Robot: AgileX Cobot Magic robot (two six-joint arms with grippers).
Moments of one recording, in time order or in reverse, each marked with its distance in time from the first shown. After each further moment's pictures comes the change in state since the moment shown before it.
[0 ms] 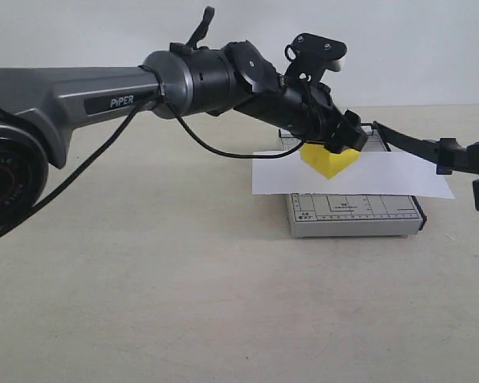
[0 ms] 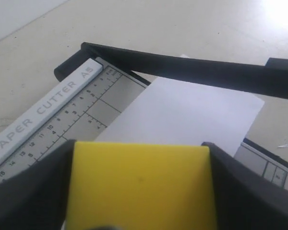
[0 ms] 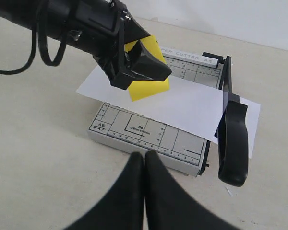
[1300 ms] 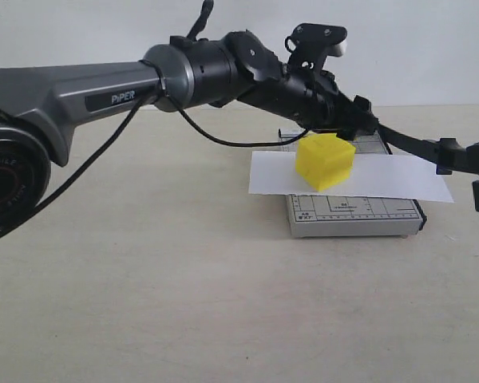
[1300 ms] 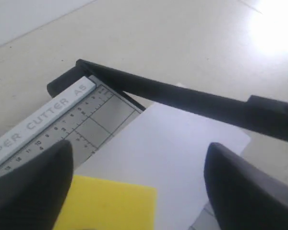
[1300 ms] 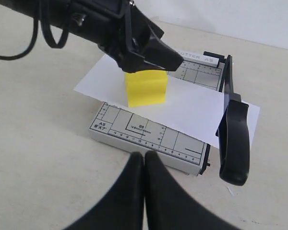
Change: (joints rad) left arm 0.000 0.003 -0.045 -0.062 0.028 -0.055; right arm 0.000 0.000 0.000 0.000 0.002 0.000
